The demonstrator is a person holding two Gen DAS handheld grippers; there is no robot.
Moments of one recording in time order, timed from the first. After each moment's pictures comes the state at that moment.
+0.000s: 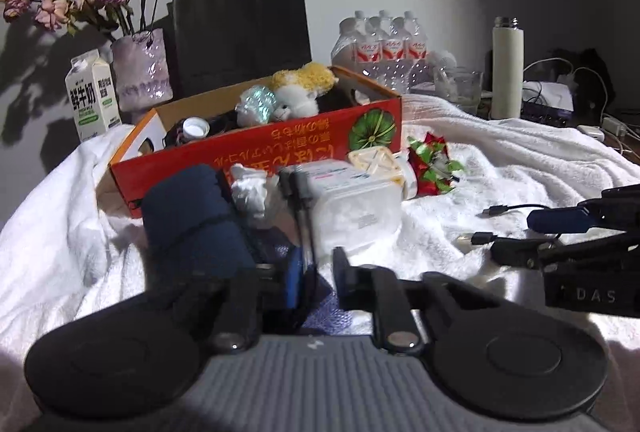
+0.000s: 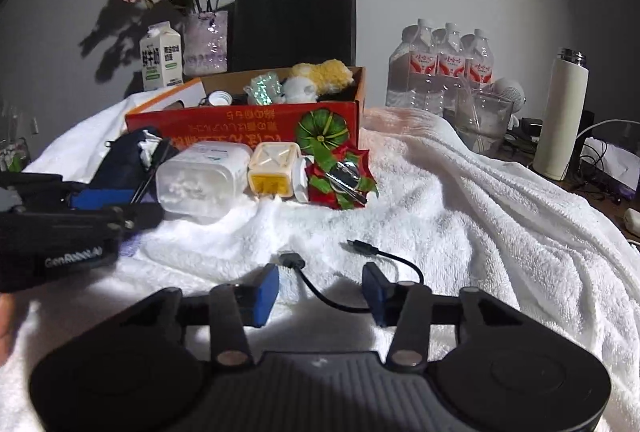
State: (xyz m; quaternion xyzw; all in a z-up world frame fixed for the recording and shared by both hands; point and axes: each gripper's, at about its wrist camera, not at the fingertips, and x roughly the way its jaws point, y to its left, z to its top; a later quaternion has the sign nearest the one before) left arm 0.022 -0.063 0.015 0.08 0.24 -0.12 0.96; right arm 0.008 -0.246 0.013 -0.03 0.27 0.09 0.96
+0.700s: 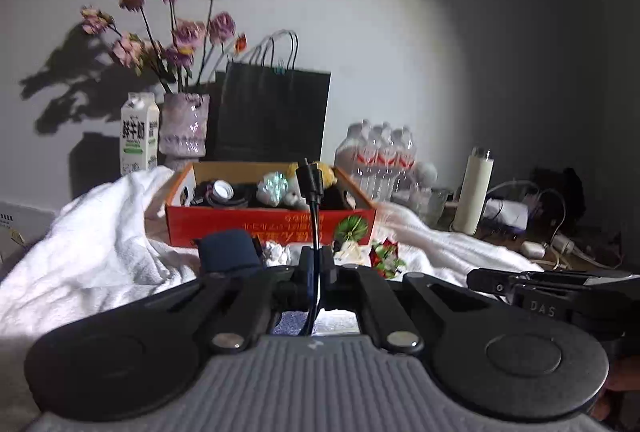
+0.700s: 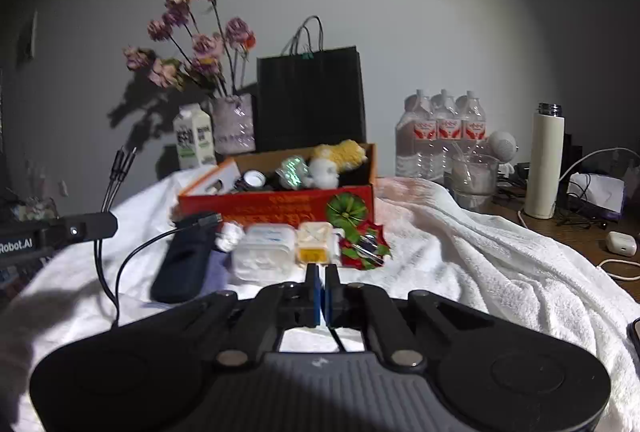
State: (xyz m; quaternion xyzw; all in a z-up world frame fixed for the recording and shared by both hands) left arm -0.106 -0.010 0.102 -0.05 0.14 -0.13 0.98; right arm -0.084 -0.249 0.081 0.03 0.18 0.13 0.98
